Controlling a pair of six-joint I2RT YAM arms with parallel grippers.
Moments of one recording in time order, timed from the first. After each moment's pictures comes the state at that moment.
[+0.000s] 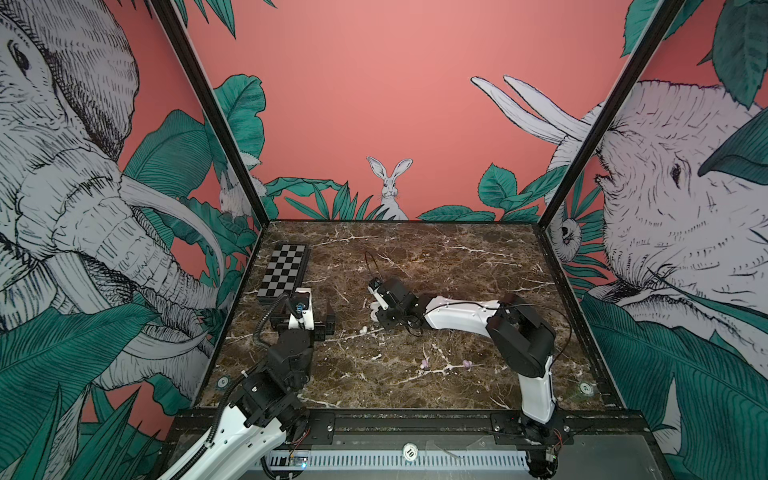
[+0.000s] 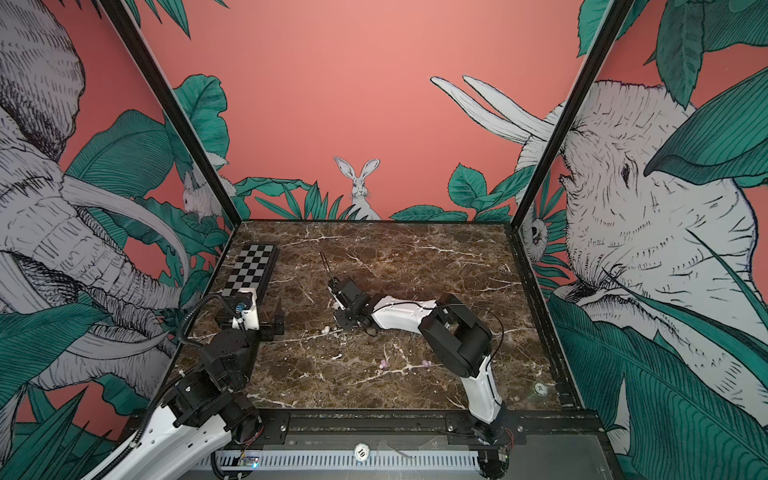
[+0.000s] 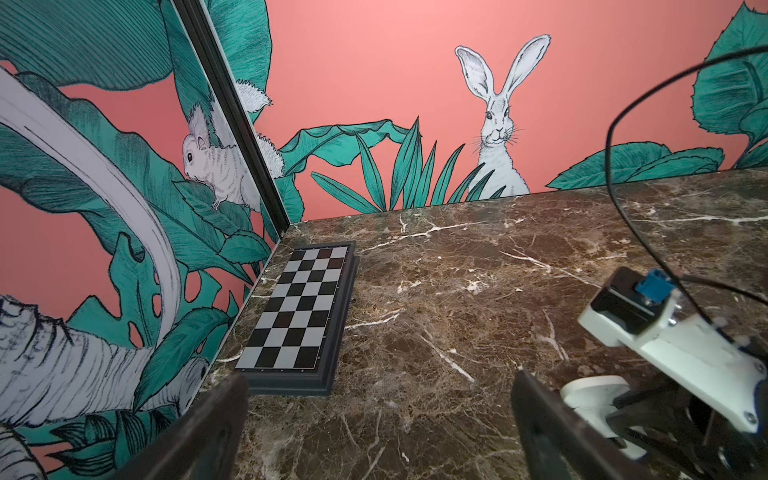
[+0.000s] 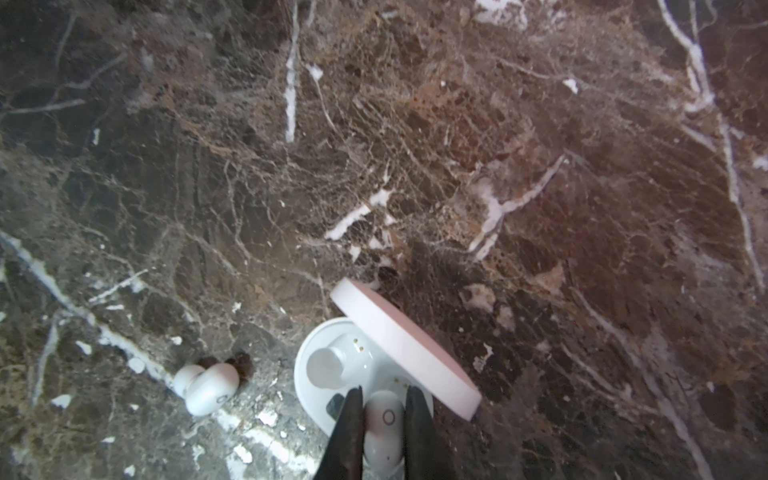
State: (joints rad) left arm -0.74 0.38 0.45 -0.27 -0.77 0.01; right arm 0.93 2.00 1.29 -0.18 0.08 0.13
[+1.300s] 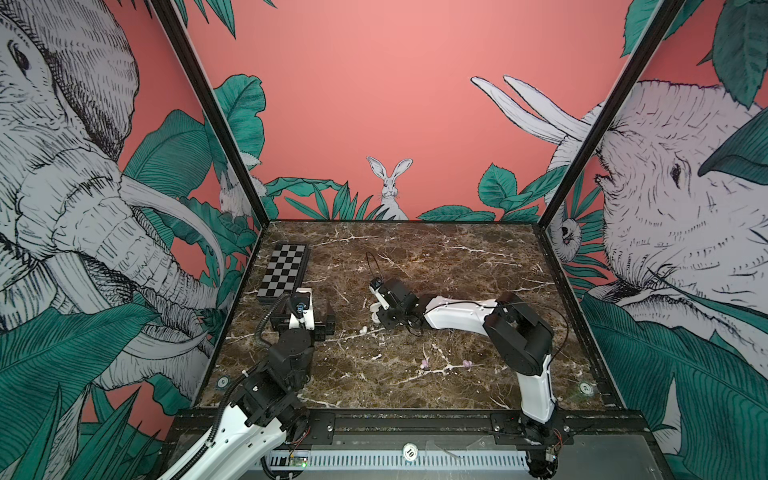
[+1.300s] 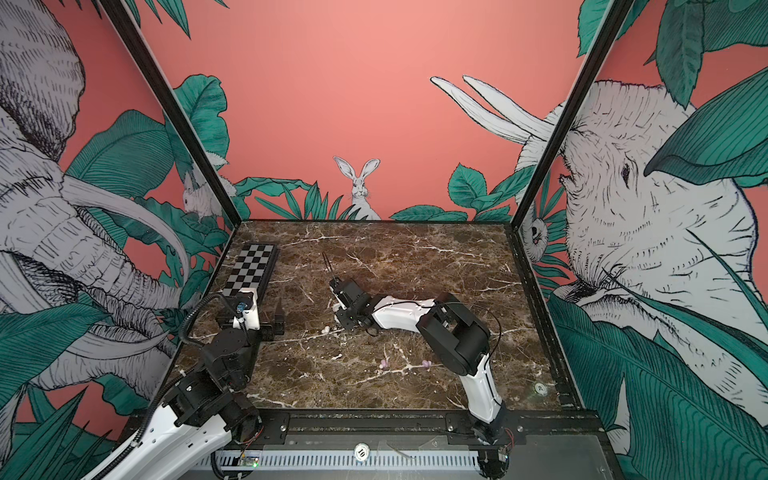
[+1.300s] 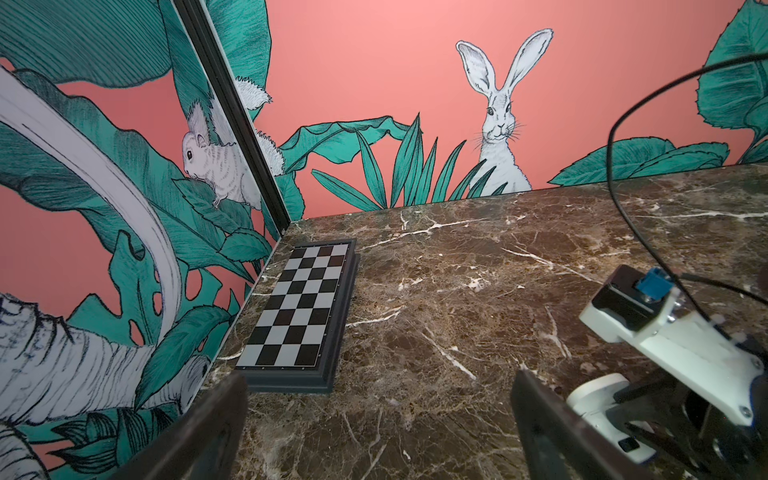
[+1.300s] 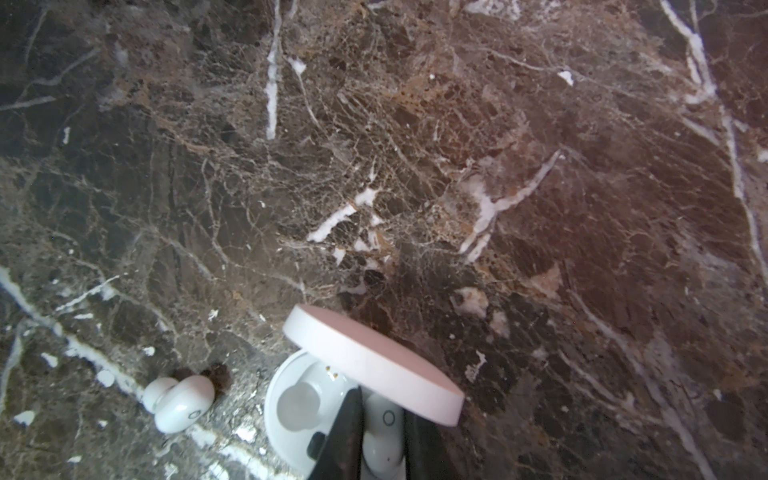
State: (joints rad) left arm -0.73 0.38 0.44 -0.27 -0.77 0.01; right arm 0.92 2.01 1.28 -0.15 0.08 0.13
